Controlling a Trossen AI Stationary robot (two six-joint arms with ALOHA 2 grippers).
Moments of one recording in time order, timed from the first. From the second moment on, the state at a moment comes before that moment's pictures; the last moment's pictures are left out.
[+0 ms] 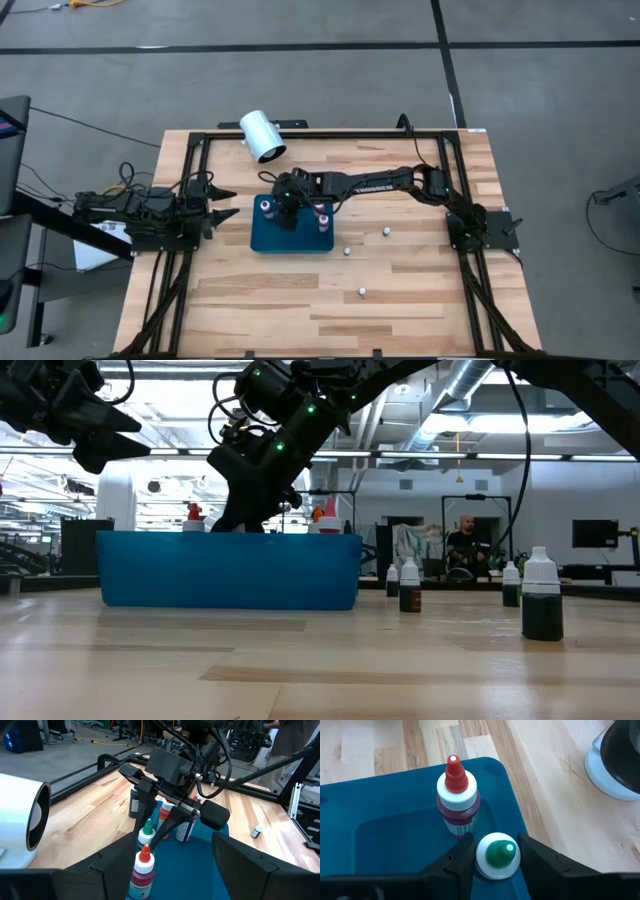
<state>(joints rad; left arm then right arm) -0.14 0.04 0.29 -0.43 -0.37 -0.27 -0.07 2.28 1.88 -0.44 0.13 0.04</state>
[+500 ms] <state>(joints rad) -0.14 0.04 0.29 -0.43 -0.37 -0.28 -0.07 2.28 1.95 -0.52 0.13 0.02</state>
